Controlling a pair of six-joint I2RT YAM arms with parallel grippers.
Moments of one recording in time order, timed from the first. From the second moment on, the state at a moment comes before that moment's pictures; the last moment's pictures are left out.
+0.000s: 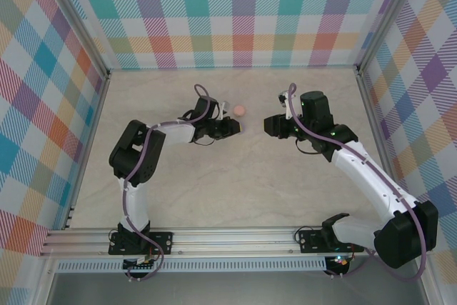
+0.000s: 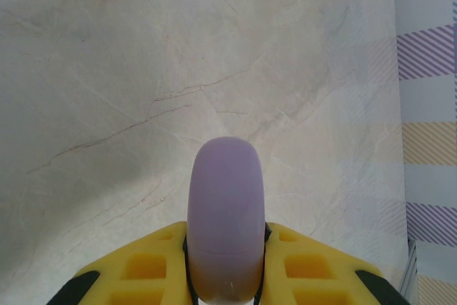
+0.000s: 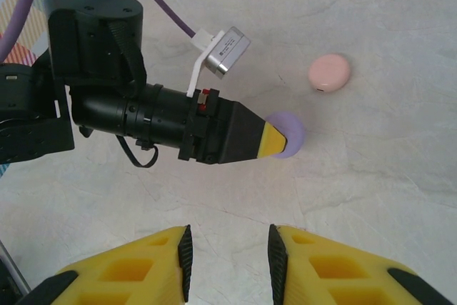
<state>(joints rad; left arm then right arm) -0.48 2.01 1.21 0.05 0.56 -0.69 0.43 1.18 1.02 -0.45 -0.37 0.25</state>
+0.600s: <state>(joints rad) -0.48 2.09 1.26 -0.03 0.56 -0.69 0.43 1.18 1.02 -0.45 -0.37 0.25</state>
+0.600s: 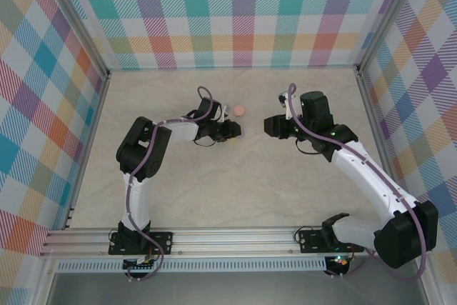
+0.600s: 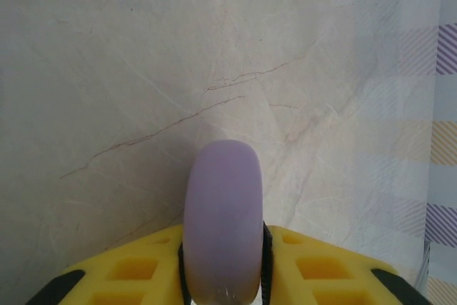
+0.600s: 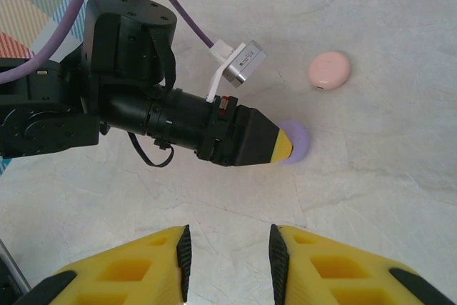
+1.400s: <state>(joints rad) -0.48 1.87 1.23 -0.21 0.35 -0.54 0.43 1.18 1.00 -0.47 -0.18 0.26</state>
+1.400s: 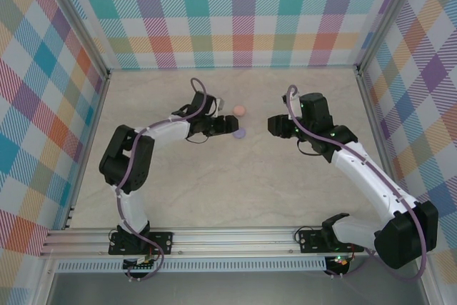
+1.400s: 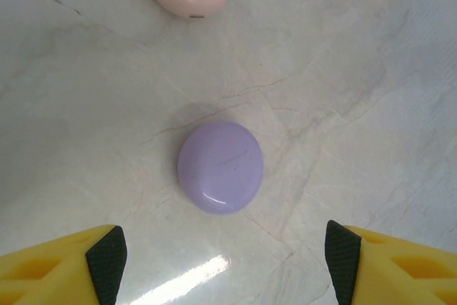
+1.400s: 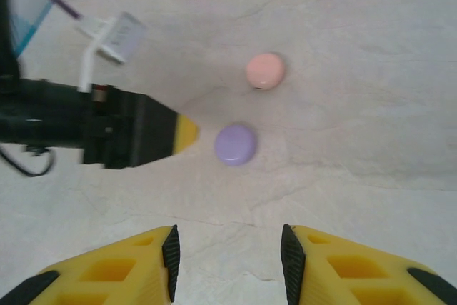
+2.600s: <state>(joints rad) -0.35 1.28 0.75 -0.14 -0.40 -0.25 0.17 1.10 0.63 -0.17 0.43 0.17</state>
